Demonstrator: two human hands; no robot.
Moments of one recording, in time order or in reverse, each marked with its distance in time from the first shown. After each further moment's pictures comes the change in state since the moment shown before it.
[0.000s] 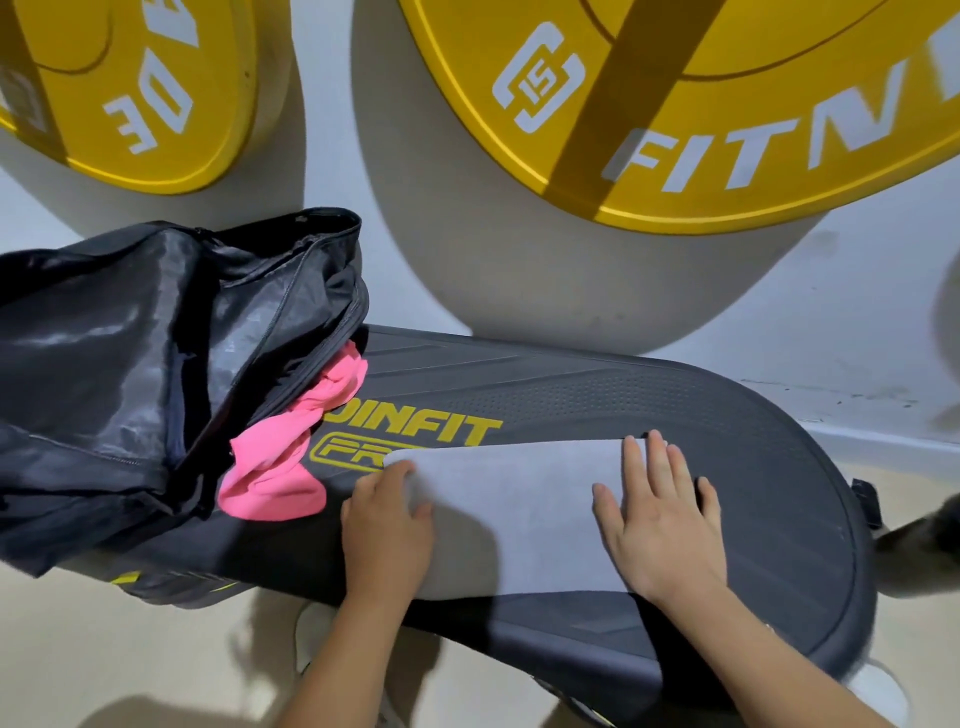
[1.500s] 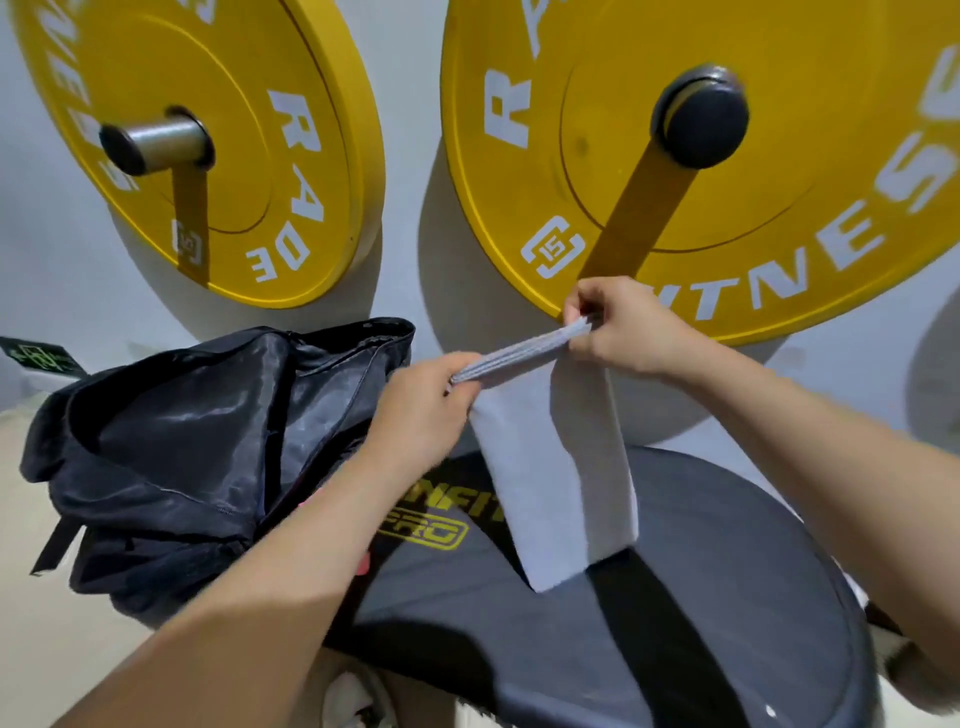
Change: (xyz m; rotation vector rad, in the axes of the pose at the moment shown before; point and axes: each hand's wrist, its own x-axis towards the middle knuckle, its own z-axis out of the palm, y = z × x) left_hand 0.028 0.130 -0.168 -0.208 0.116 0.506; right_hand 0.098 -0.096 -0.254 0.570 0.093 -0.601
